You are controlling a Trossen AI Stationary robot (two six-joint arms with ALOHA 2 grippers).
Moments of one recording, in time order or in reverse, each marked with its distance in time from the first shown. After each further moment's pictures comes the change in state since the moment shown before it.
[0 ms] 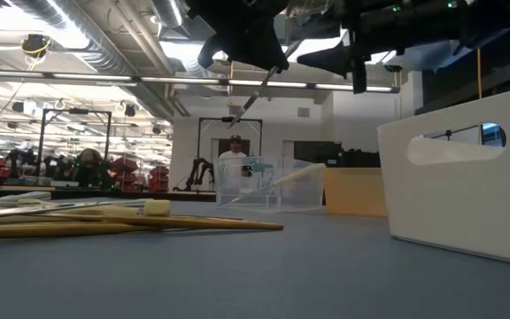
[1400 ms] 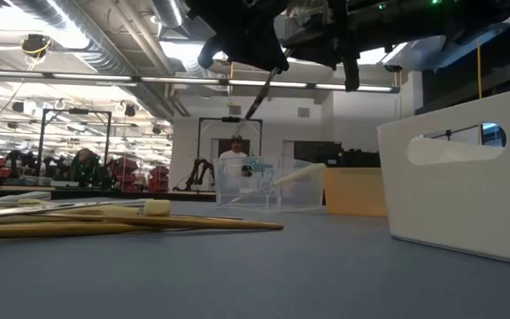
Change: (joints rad) left arm 0.000 0.001 -0.001 -0.001 0.001 0.000; right arm 0.000 0.056 0.059 -0.016 0.058 -0.004
